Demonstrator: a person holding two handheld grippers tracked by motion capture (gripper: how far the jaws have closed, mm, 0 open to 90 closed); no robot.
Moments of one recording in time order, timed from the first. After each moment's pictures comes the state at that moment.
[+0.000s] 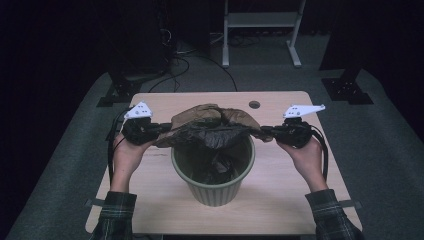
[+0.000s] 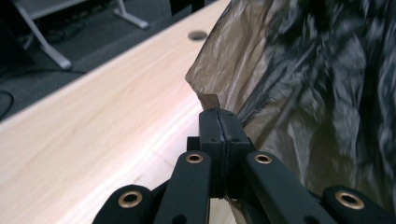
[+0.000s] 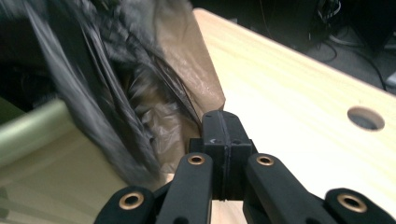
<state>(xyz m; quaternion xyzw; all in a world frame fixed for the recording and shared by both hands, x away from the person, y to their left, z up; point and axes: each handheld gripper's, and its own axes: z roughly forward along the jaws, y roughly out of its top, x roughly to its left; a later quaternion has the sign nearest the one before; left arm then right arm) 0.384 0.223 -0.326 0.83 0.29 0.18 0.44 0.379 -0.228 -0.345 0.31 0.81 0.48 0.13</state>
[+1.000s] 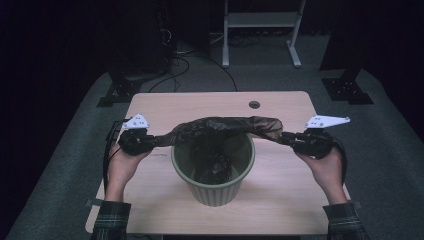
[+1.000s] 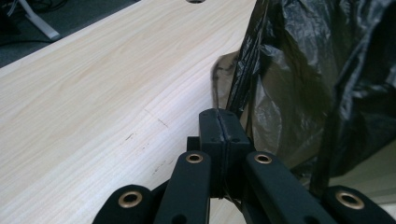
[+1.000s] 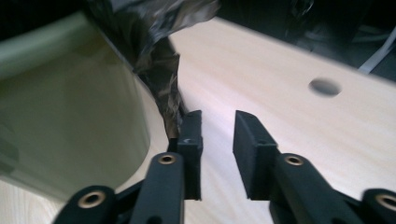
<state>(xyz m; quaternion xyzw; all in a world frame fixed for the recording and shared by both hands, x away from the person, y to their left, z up) 0.374 0.238 -0.349 0.85 0.30 0.15 0.42 0.353 -0.279 -0.353 0.34 0.79 0.49 0.16</state>
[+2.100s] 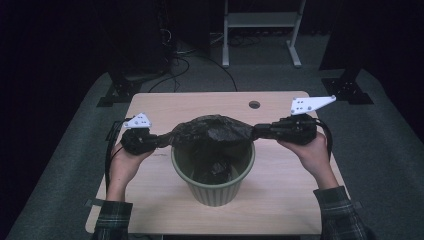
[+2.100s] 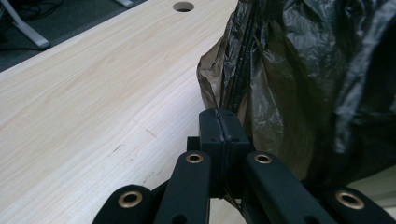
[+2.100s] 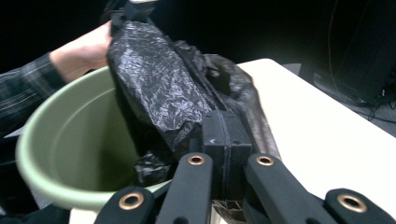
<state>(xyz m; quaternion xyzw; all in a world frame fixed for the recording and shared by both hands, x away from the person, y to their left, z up) 0.371 0.231 -0.345 0.84 0.29 0.14 0.43 0.353 -0.221 -0.294 0.17 0.81 0.56 0.07</state>
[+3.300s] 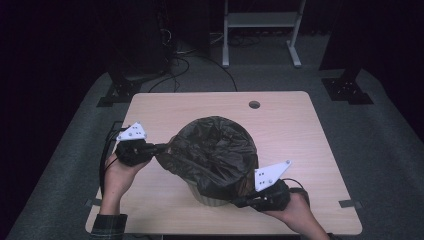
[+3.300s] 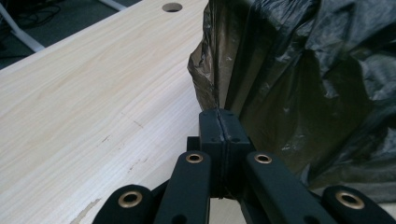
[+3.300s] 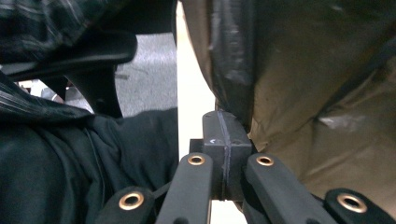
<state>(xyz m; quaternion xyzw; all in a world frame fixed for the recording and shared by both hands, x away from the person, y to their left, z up) 0.342 0.237 -0.349 0.85 0.27 0.14 0.44 0.256 -0.153 -0.386 0.08 0.89 0.45 -0.03</state>
